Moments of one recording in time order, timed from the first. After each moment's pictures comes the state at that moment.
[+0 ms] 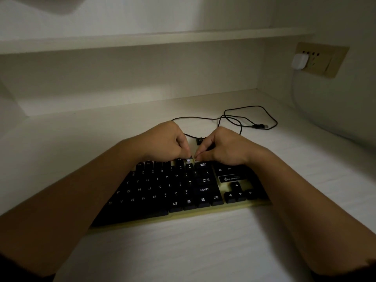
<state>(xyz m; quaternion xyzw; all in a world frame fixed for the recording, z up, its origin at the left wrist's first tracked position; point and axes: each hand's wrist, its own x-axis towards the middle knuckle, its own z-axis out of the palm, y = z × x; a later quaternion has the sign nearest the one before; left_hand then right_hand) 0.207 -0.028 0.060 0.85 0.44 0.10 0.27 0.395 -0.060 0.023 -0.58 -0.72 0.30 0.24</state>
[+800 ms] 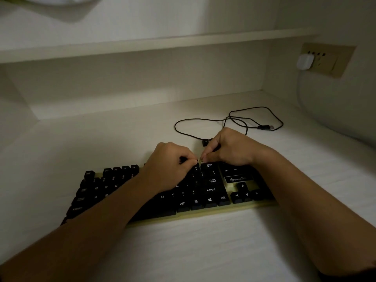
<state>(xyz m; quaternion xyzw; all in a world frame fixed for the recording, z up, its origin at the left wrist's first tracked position) 0.191 -0.051 0.005 0.87 0.38 0.30 0.13 0.393 -0.062 0.026 -0.58 -0.72 0.30 0.23</state>
